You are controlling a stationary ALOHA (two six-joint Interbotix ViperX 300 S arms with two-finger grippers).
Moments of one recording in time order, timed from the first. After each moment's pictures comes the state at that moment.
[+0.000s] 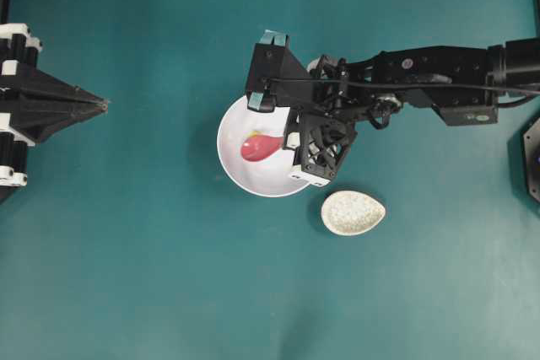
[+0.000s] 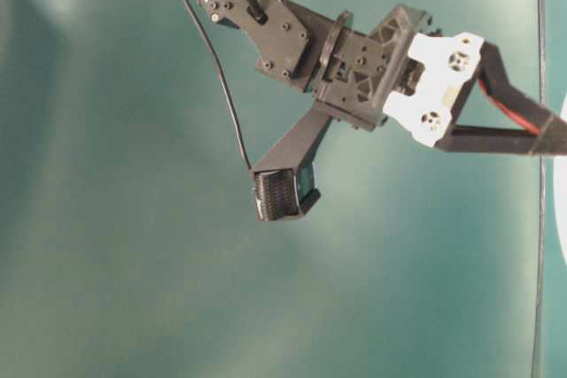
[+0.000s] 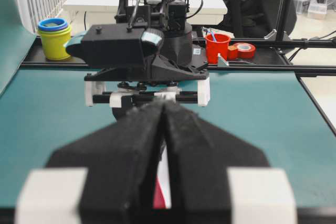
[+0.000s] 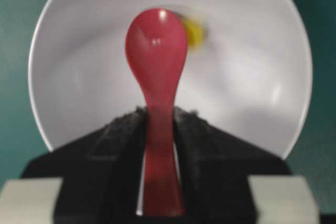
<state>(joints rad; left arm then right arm) 0.01 -0.94 1.18 0.01 -0.31 -0.01 -0.10 0.10 0.37 0.15 0.57 0.04</state>
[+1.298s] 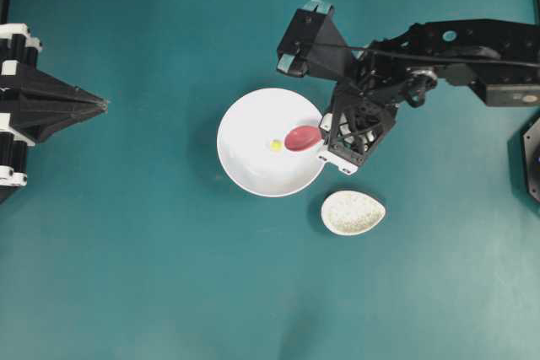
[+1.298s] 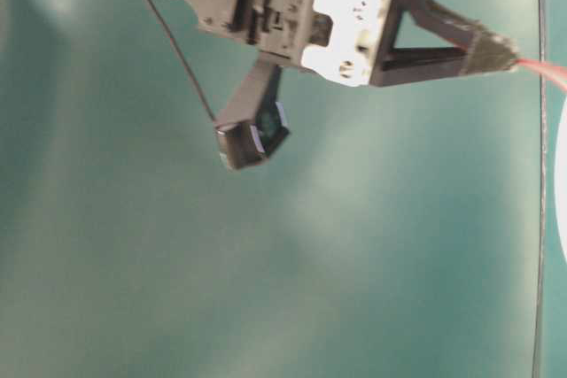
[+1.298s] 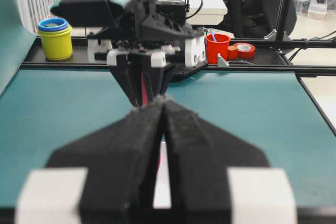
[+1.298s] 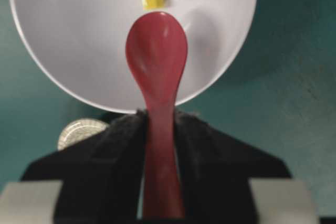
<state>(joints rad) 0.00 -0.94 1.18 0.01 -0.31 -0.01 -0.13 -0.02 0.37 0.15 0.90 0.25</state>
